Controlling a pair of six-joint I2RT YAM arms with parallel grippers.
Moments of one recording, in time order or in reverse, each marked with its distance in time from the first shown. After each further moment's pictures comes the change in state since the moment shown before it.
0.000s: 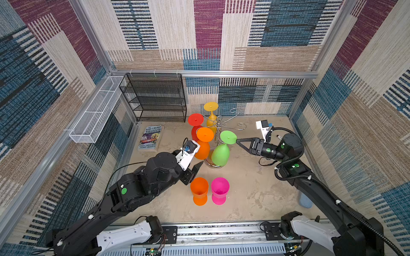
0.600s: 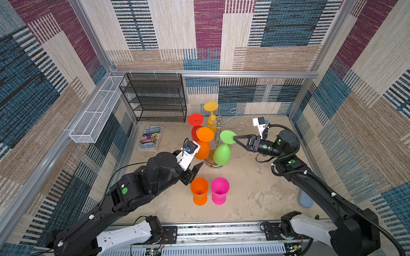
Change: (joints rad) left arm 0.017 -0.003 -0.009 0.001 0.033 0.004; right arm 0.022 0.068 0.045 0.023 0.019 0.009
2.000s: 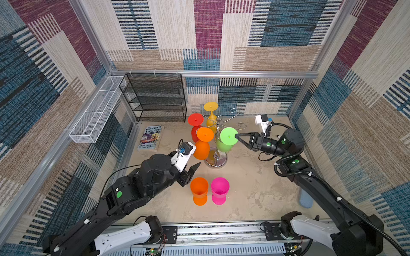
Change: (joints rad) left arm 0.019 -0.050 -0.023 -0.003 0.003 0.000; right arm -0.004 -0.042 0.046 -0.019 -0.020 0.119
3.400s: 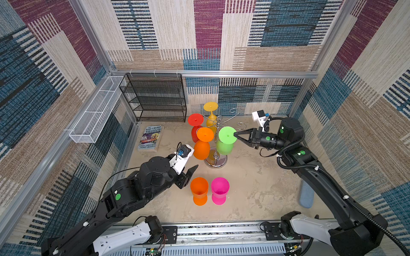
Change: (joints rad) left arm 0.011 -0.039 -0.048 -0.014 -0.001 0.000; right arm 0.020 0.062 0.248 -0.437 0.000 -0.095
